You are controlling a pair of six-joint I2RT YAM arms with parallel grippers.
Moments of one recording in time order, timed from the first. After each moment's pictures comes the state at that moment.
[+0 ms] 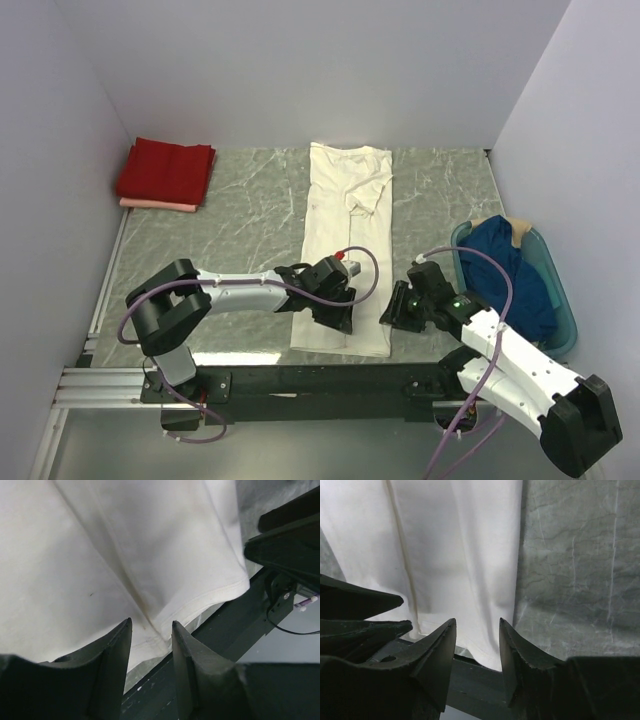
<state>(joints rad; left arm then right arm) -1.06 1.70 0.97 -0.22 0.22 -0.69 0.52 0.83 0.44 -0.63 -0.13 0.79</state>
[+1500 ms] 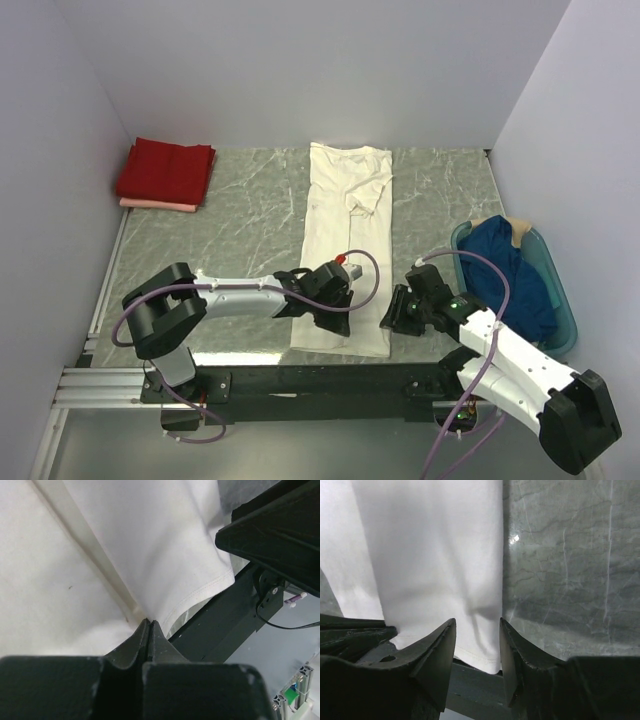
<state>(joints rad) -1.10 1.68 0.95 -0.18 0.22 -0.74 0.52 0.85 0.40 -0.61 -0.14 0.81</state>
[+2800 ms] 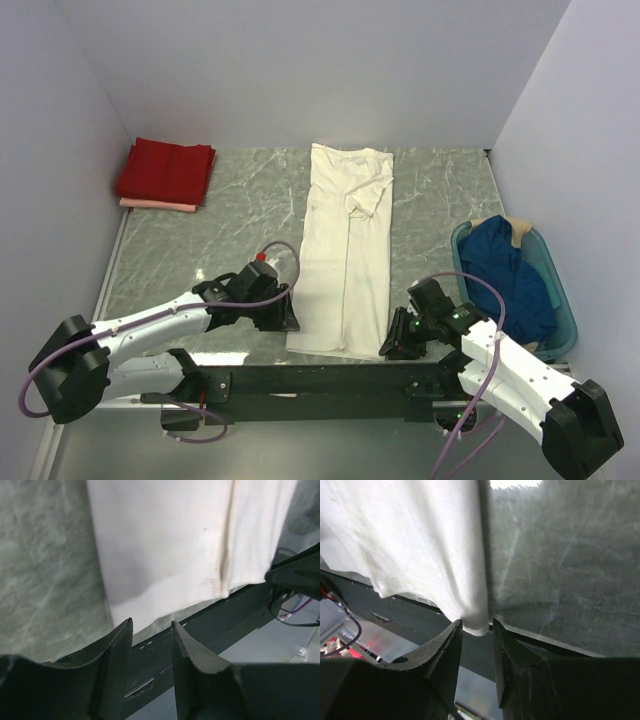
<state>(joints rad) -0.85 1.14 0.59 -0.37 0.19 -0.88 0.52 0.78 0.31 -0.70 -0.37 0.84</state>
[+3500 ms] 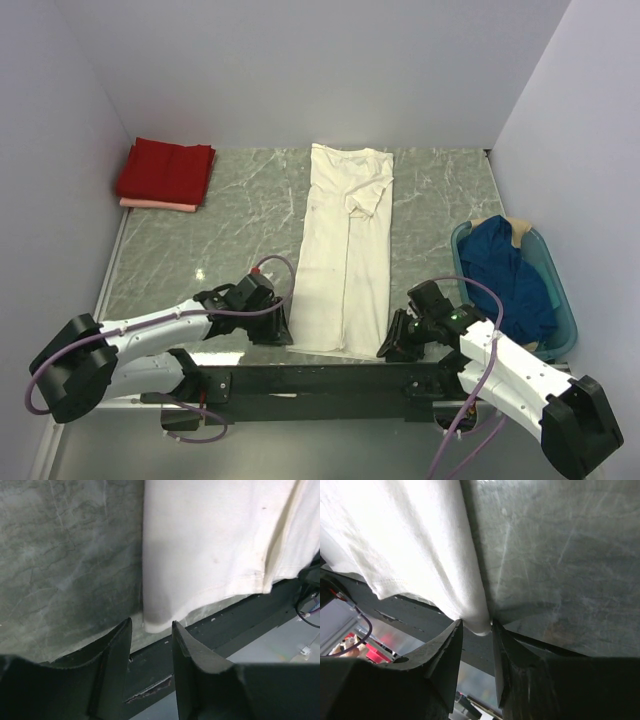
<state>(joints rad) -0.85 1.12 0.46 -0.34 0.22 -0.93 0.52 0.80 0.27 -0.67 -0.41 0.91</state>
